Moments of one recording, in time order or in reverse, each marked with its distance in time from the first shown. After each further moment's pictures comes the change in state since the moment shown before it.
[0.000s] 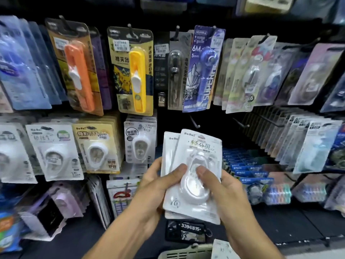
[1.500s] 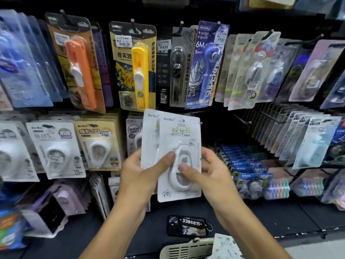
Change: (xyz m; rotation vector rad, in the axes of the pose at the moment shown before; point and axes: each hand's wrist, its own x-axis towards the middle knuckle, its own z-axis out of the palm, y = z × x) left_hand 0.005 0.017 -0.015 0.079 0.229 0.341; right_hand 0.035 0.012 0.010 -0.138 -0.046 -0.070
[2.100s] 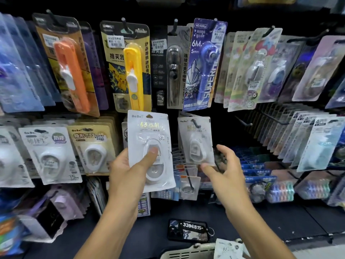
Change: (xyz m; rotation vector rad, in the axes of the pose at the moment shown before) left_hand 0.017 -0.001 -0.001 0.042 0.162 0.026; right_hand 0.020 0.004 -0.029 -0.341 0.338 -0.009
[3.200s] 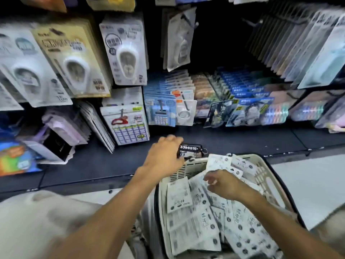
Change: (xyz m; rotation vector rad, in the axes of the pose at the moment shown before) left_hand -0.055 -0.146 -0.016 1.488 -0.783 0.063; right_hand -0.096 0.194 -0.050 -0.892 -0.823 0.297
